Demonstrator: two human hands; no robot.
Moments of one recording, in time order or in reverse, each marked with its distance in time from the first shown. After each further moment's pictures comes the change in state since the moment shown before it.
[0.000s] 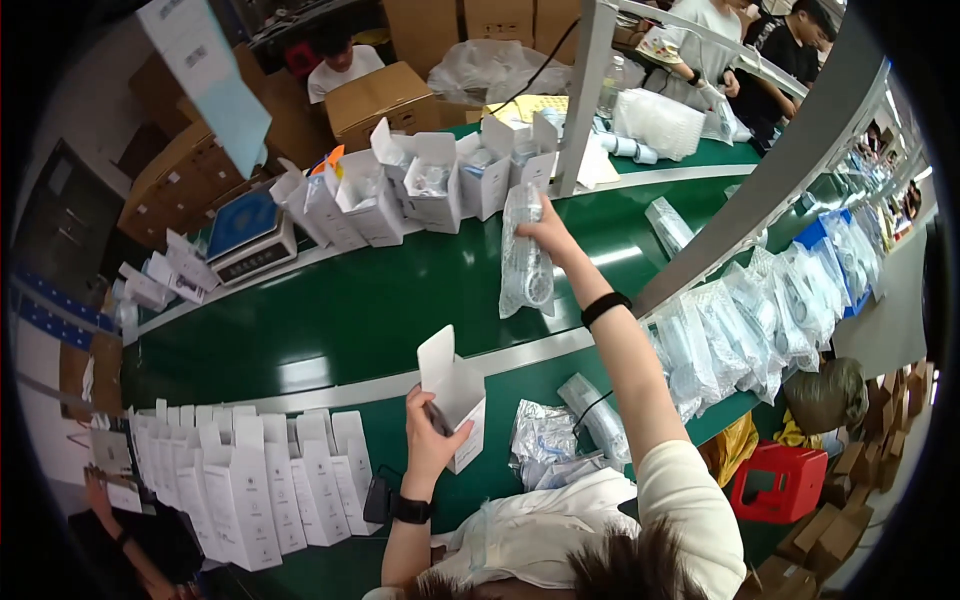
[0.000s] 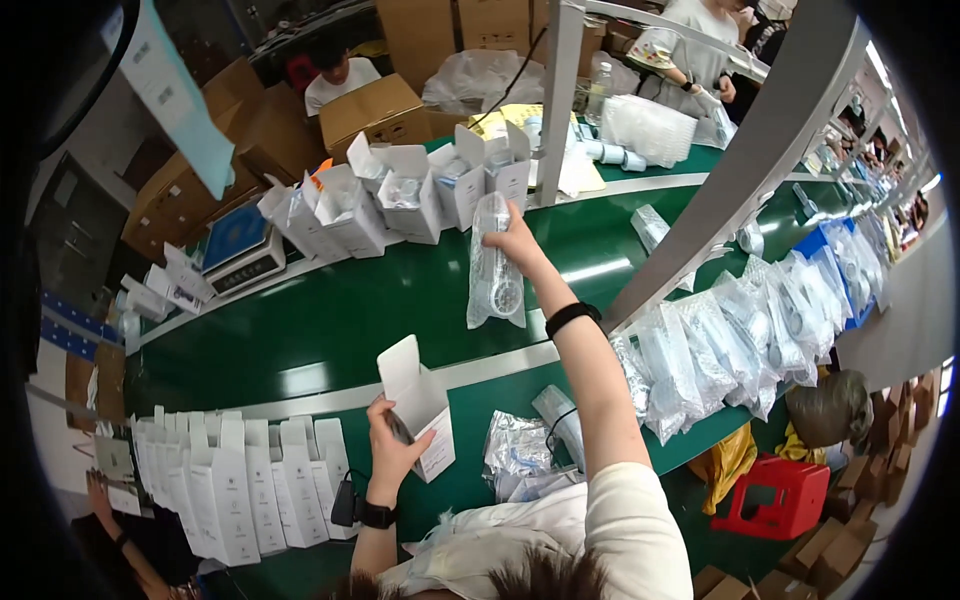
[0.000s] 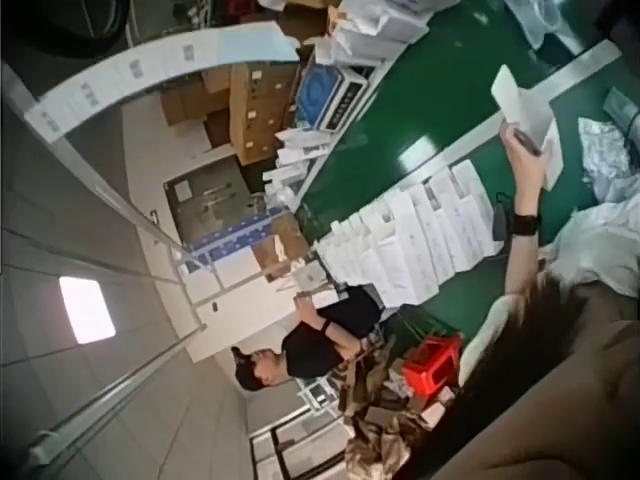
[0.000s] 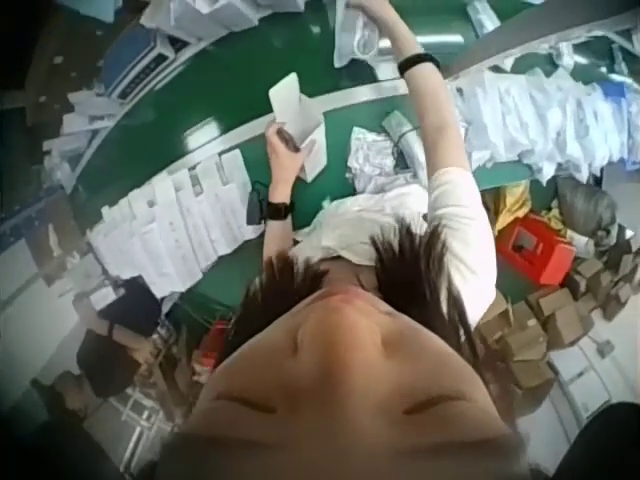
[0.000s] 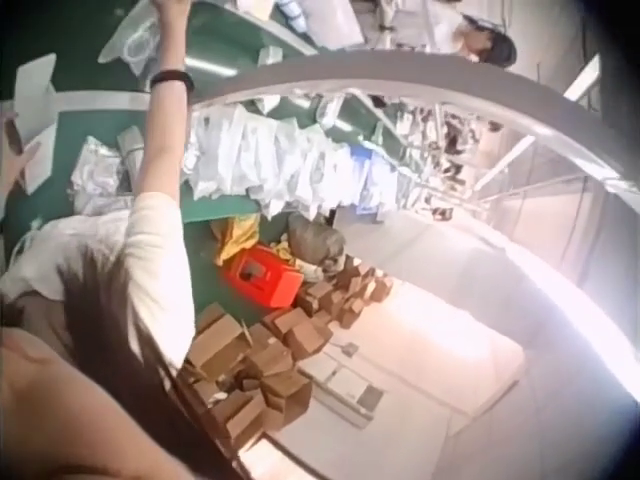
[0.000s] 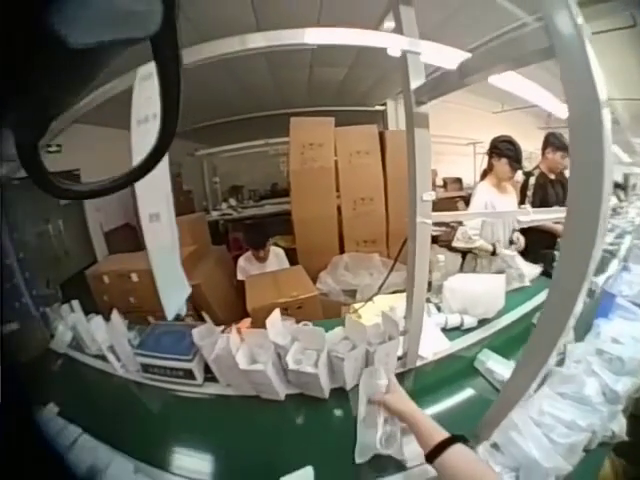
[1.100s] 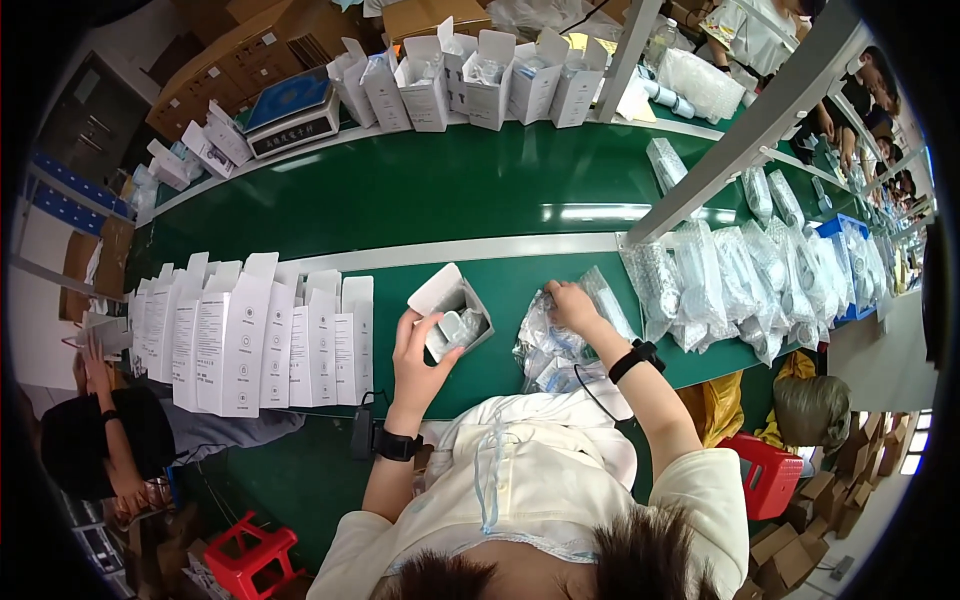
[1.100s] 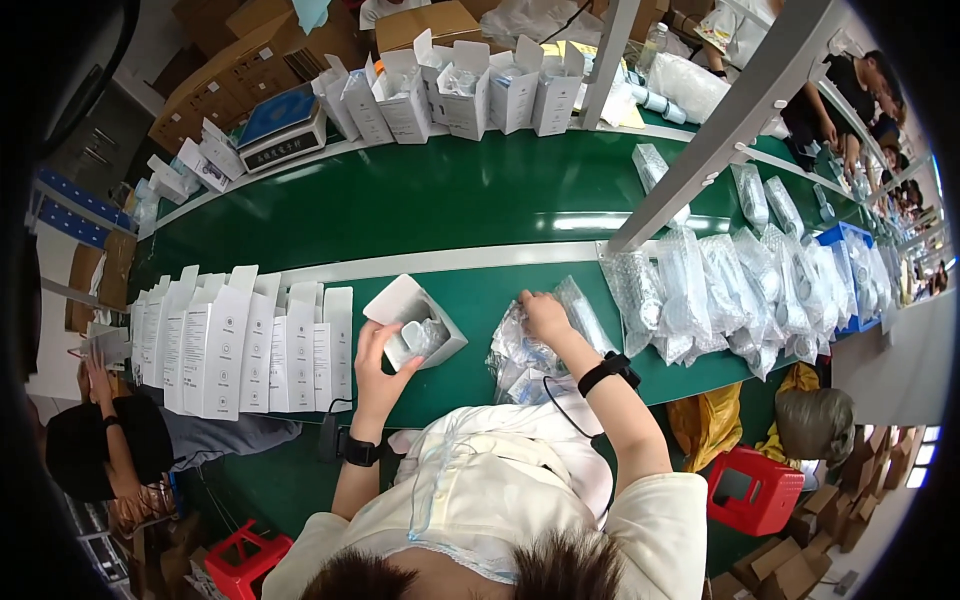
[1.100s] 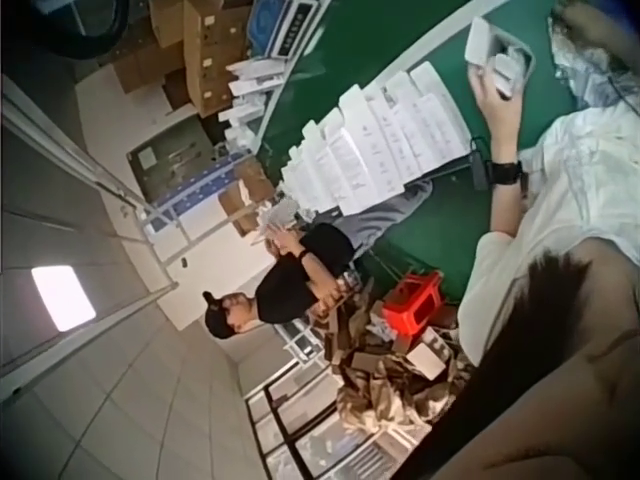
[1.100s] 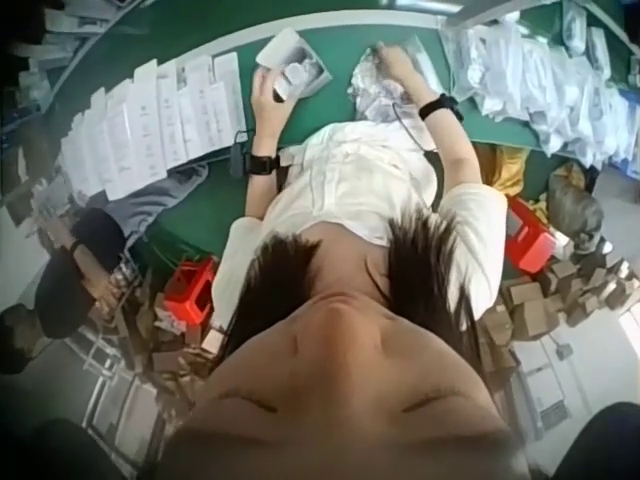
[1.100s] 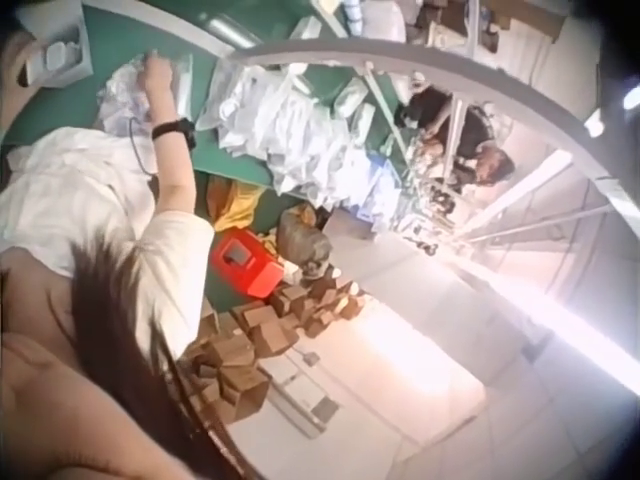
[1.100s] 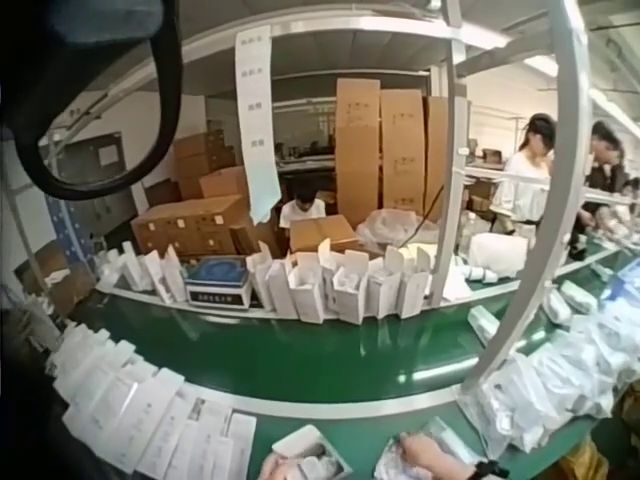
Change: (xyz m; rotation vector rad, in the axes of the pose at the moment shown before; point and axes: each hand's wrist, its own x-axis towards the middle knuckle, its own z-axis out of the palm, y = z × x) left_hand -0.104 0.027 -0.046 0.067 0.125 0.067; right_hand -0.275 0.063 0.014 -1.170 -0.553 0.060
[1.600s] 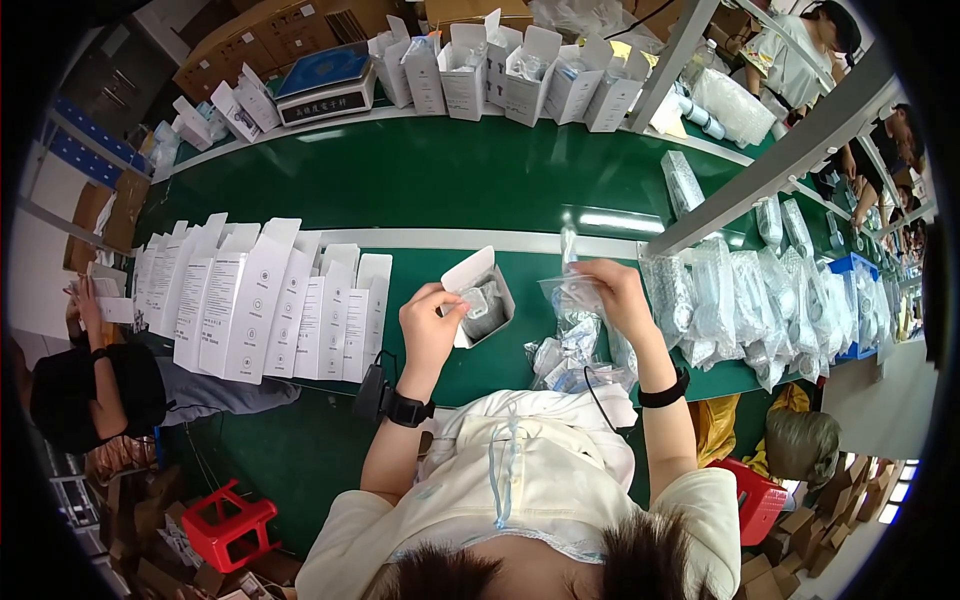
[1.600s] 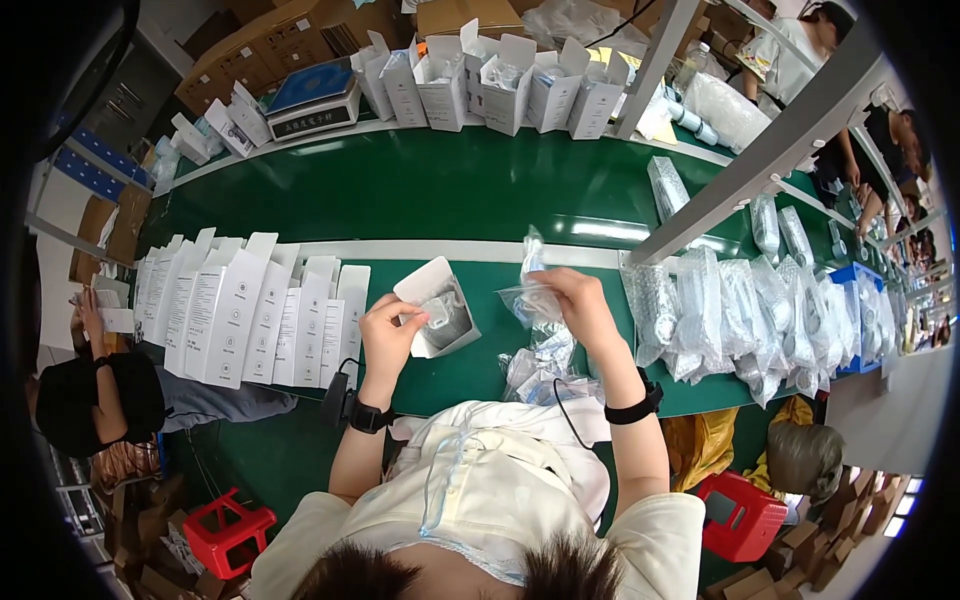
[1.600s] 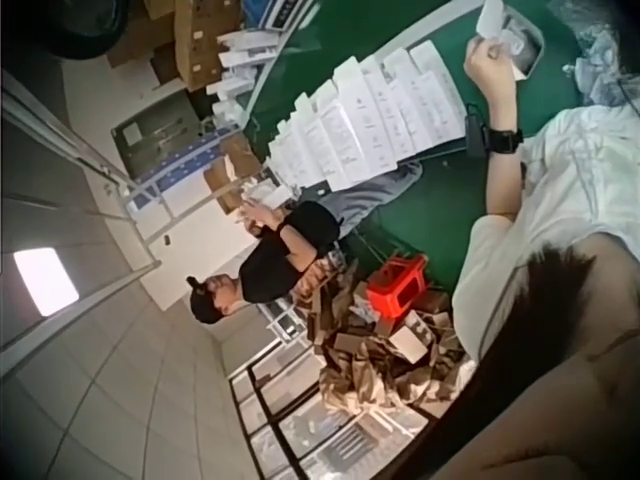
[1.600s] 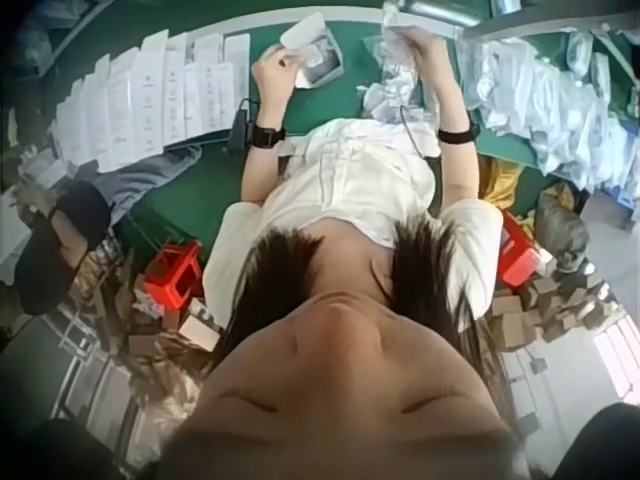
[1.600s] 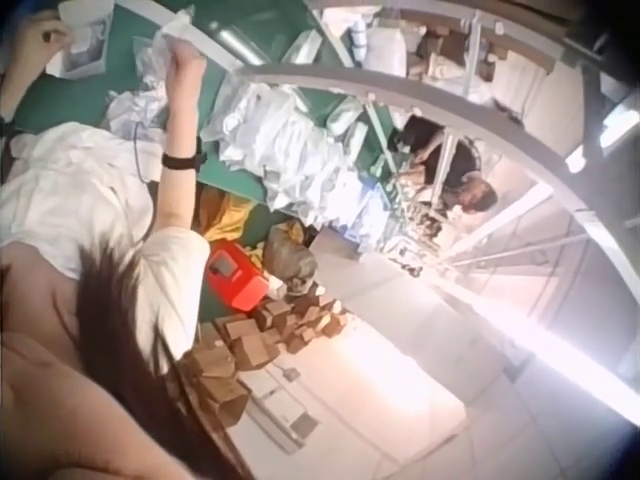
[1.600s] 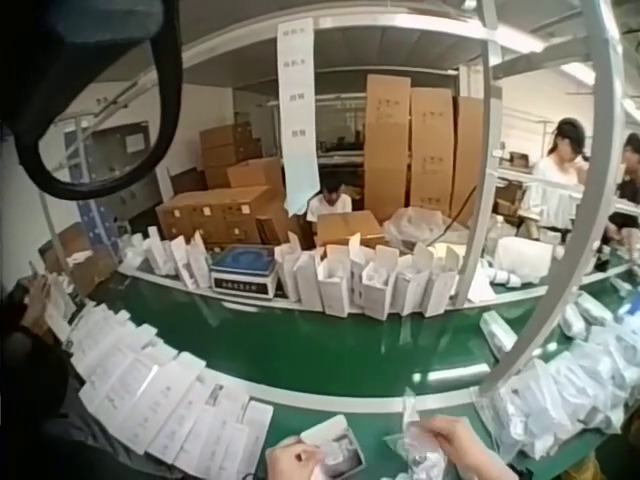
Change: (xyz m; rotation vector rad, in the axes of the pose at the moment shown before) left_hand 0.024 -0.004 0.003 -0.020 0.157 -0.196; right_hand -0.043 -0.065 -0.128 0.469 0.307 -0.420
